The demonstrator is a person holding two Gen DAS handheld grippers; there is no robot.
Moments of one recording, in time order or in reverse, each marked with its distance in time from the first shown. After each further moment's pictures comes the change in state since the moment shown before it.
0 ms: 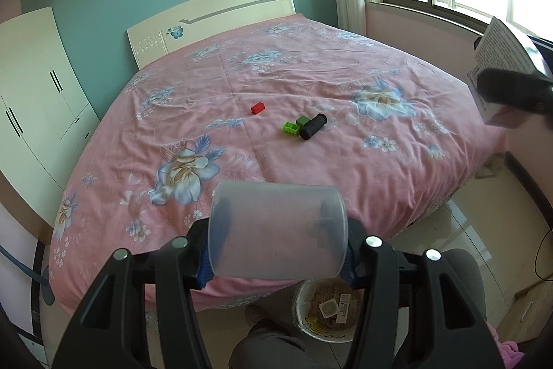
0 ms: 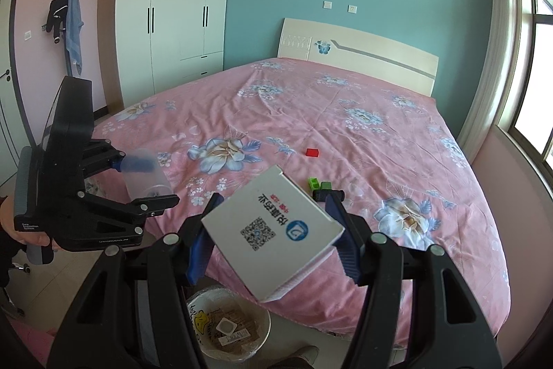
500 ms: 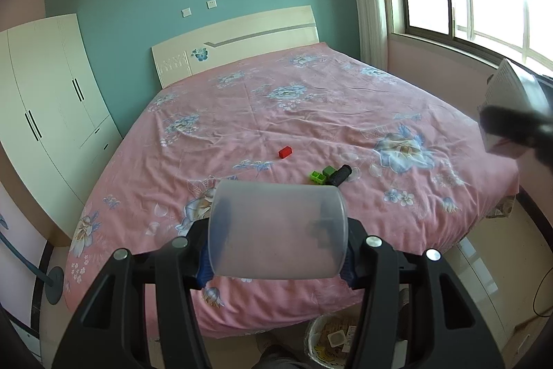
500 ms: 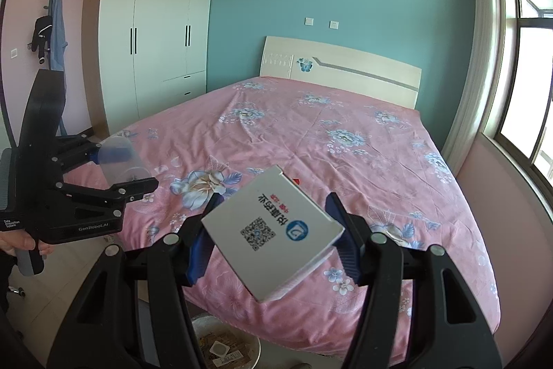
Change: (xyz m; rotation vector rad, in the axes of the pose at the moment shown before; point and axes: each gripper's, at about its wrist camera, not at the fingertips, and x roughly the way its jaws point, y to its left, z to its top) left arm -0.031 0.030 0.069 -0.056 -0.109 0.080; right arm -0.009 -0.025 0.062 0.036 -0.075 -0.065
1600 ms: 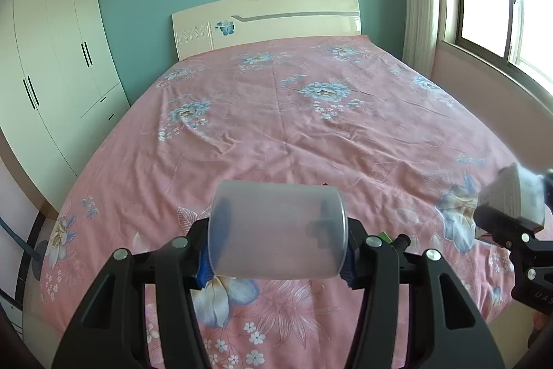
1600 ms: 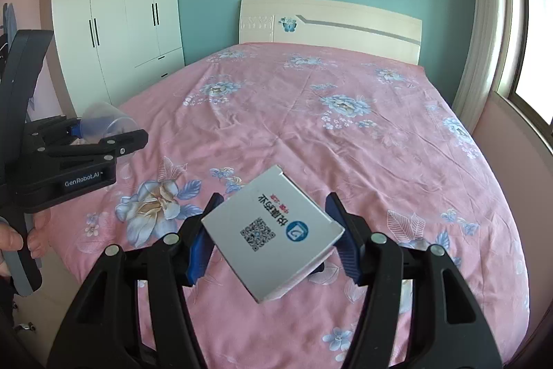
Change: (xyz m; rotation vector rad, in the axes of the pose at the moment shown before) left arm 0.208 0.062 0.112 -0.156 0.069 0.074; right arm 0.252 -0.078 0.046 0.115 0.139 -0.011
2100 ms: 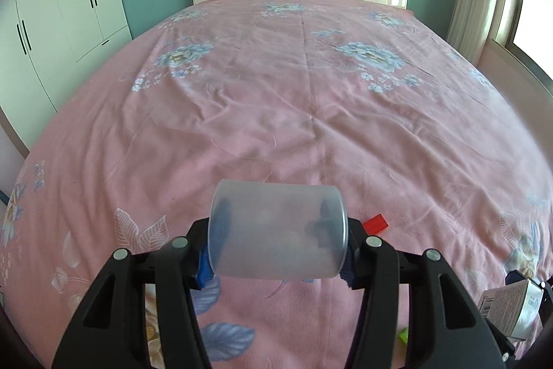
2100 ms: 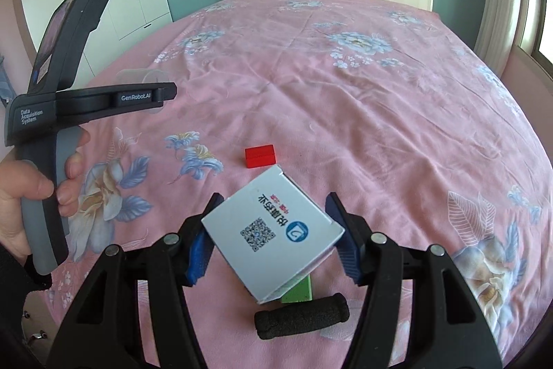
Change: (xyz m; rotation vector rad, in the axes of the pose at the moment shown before) left arm 0.257 0.015 0.022 -0.150 0.166 0.040; right arm 0.223 -0.037 -0.027 0.071 0.185 0.043
